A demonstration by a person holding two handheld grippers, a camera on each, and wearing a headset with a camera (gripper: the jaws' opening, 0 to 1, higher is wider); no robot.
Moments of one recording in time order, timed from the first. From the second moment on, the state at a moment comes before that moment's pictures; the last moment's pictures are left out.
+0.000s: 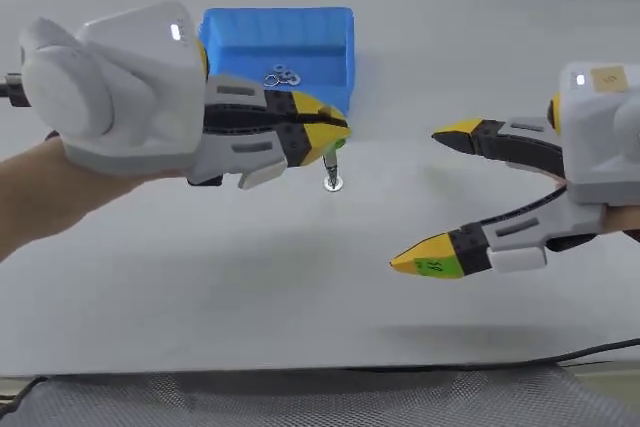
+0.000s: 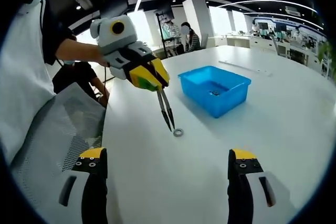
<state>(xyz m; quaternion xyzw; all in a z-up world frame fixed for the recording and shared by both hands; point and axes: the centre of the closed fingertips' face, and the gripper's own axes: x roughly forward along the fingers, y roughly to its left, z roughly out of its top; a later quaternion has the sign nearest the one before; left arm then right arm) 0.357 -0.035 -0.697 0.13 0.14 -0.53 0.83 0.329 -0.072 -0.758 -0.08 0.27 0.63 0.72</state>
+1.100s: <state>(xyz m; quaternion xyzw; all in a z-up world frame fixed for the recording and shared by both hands) 0.355 -0.037 -0.711 0.10 0.17 -0.53 0.82 0.318 -0.053 -0.768 -0.10 0.28 0.66 0.69</state>
